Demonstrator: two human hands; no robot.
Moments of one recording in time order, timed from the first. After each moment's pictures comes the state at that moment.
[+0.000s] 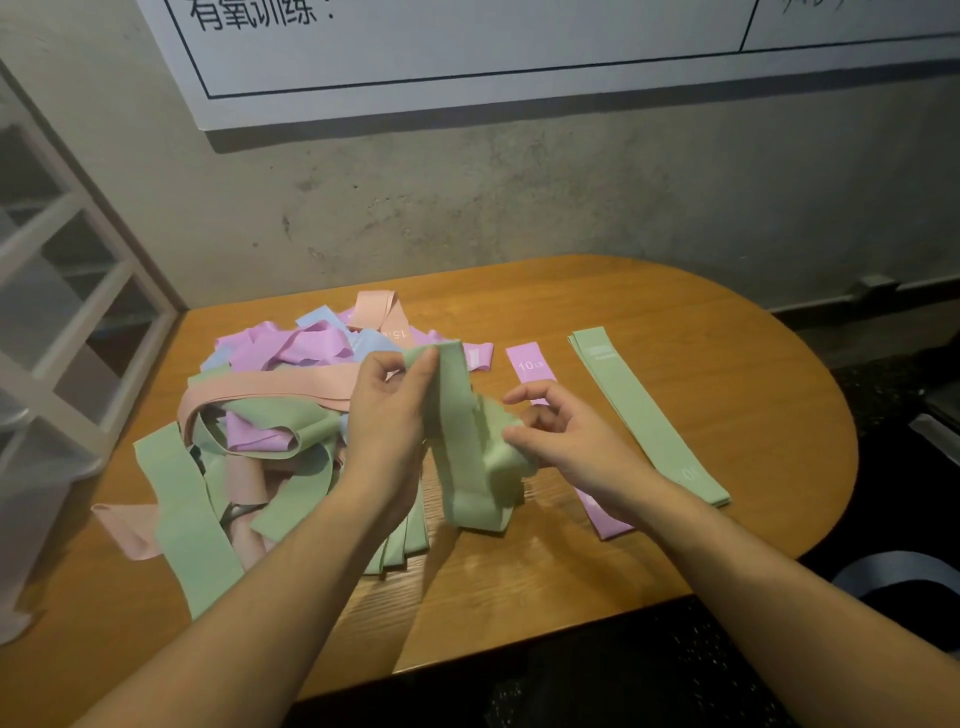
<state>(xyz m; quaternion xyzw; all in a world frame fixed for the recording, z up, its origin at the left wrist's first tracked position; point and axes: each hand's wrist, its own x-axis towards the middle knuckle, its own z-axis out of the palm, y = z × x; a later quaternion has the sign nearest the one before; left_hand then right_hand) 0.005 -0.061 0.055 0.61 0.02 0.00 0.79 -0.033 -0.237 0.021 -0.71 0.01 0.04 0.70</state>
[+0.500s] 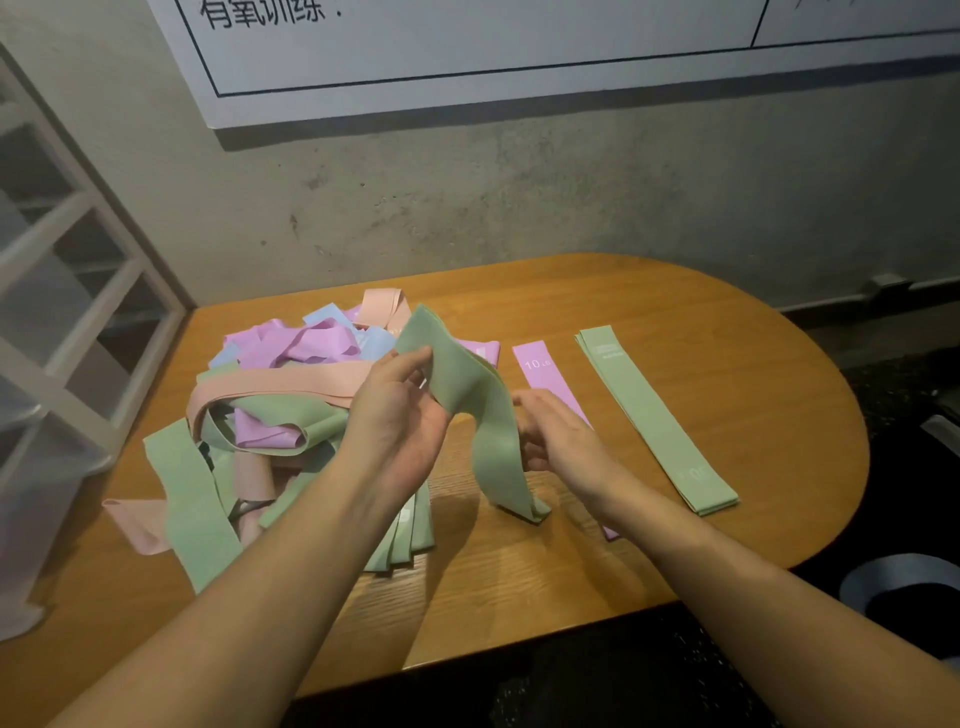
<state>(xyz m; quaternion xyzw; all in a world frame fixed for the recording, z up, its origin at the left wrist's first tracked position) 0.019 -0.060 0.073 0.36 0.08 -0.14 0.92 -0.026 -0.220 0.012 -0.70 0.05 0.06 0.71</state>
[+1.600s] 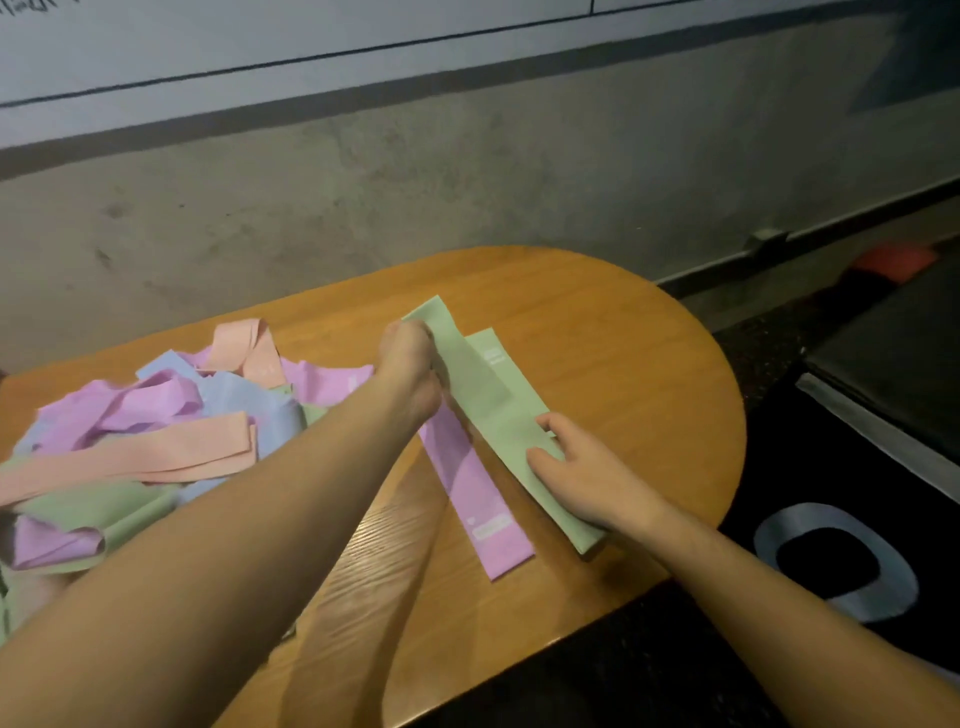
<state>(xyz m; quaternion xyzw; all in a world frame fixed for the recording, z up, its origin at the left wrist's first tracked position) 0.126 -0.240 0.020 0.59 0.17 -0.16 0.78 -0.052 -0.358 -0.010 -0.84 0.15 0.04 0.52</state>
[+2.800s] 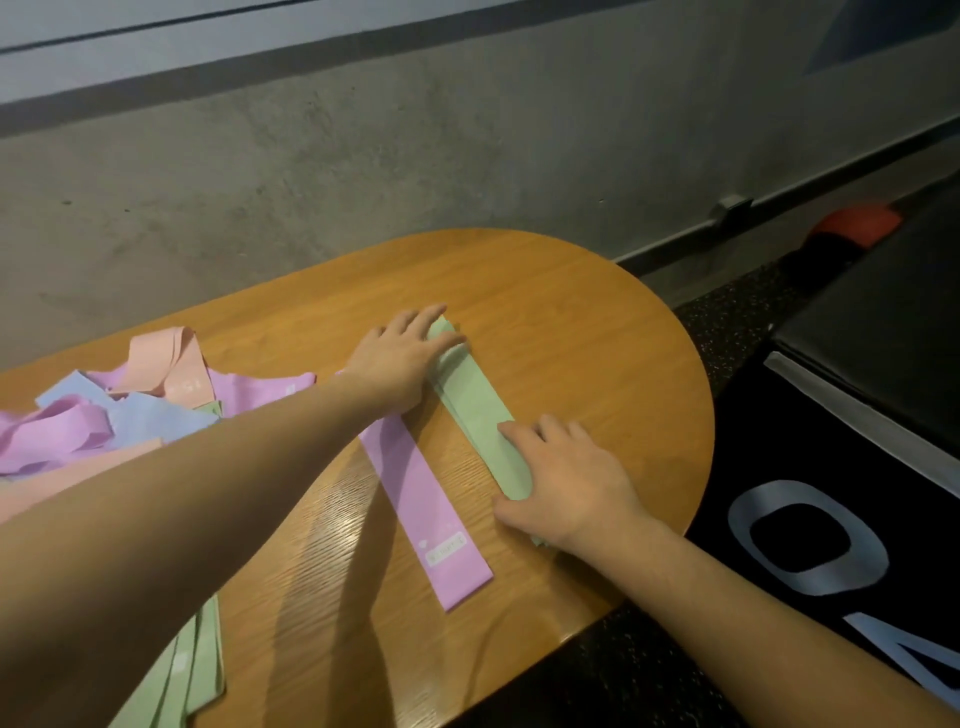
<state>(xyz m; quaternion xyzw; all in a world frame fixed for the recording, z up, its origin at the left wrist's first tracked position) 0.160 -0.261 -0.012 0.90 -0.43 -0.04 -0.08 -0.053 -0.381 -0.021 -0.97 0.13 0.08 0.17</state>
